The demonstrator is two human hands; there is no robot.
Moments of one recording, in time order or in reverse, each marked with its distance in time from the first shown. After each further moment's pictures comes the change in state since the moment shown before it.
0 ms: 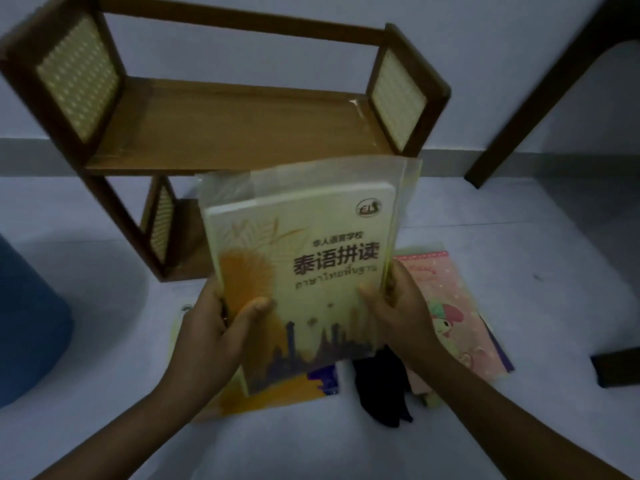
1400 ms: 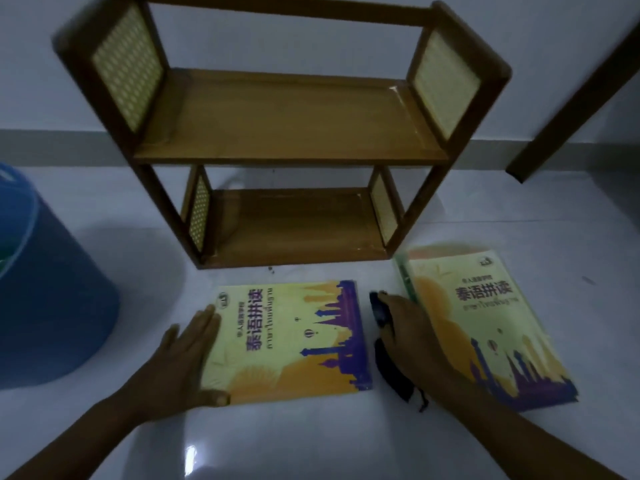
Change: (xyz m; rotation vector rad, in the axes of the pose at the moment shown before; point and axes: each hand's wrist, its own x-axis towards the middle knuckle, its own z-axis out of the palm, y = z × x) left_hand -0.011 -0.171 -0.081 0.836 -0.694 0.011; right_hand -0.006 0.101 0.013 -0.743 -0.201 -0.092
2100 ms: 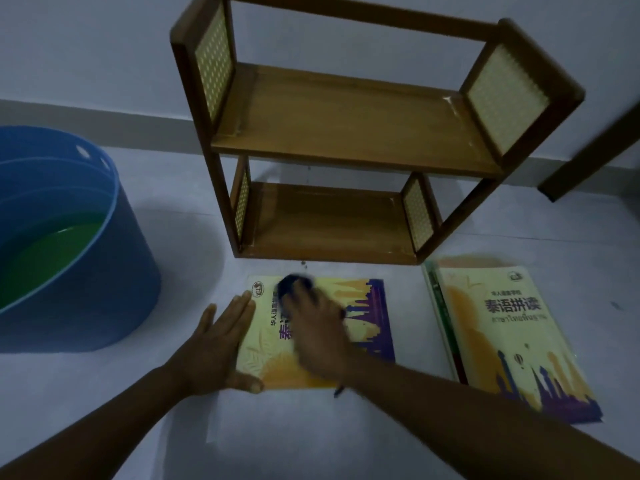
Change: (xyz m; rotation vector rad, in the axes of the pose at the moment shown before) left_hand -0.003 -0.005 0.001 0.073 0.027 0.020; right_hand 0.029 -0.161 0.096 -0.336 -0.179 -0.393
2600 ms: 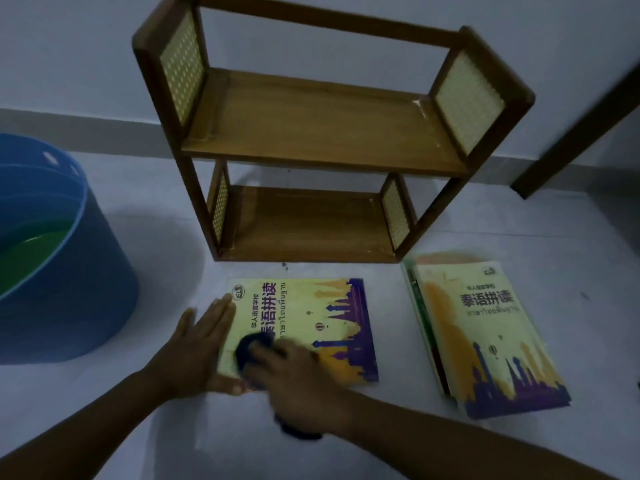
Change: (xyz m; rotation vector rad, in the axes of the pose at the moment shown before) left_hand 0.003 0.004 -0.002 0.032 0.034 0.003; right_hand -0.058 -0.004 0.019 0.016 -0.150 -0.405
